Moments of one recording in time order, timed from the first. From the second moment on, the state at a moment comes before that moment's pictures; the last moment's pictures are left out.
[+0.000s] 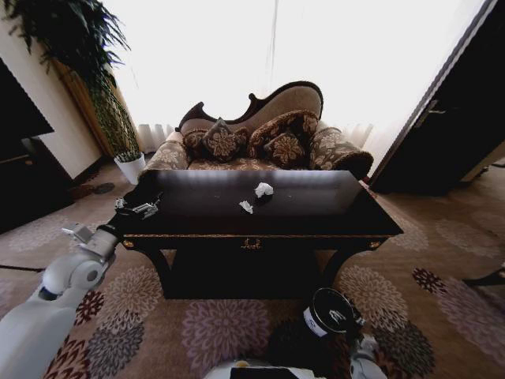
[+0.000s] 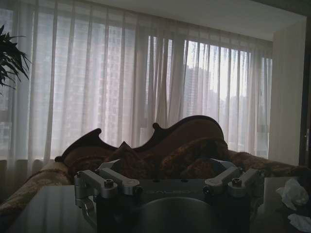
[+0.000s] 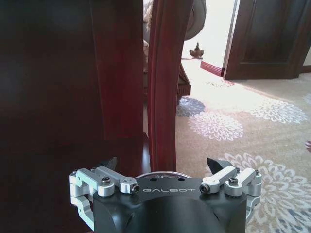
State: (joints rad) left arm 1.30 -0.74 -0.76 -1.99 -0.93 0.06 0.12; right arm -1.42 1.31 0.73 1.05 0.37 0.45 -0.11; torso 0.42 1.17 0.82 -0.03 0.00
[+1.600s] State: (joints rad) left arm 1.30 -0.74 -0.76 -1.99 -0.93 0.06 0.12; right arm -1.69 1.22 0.74 2.19 0.51 0.11 0.07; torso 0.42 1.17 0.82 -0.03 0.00
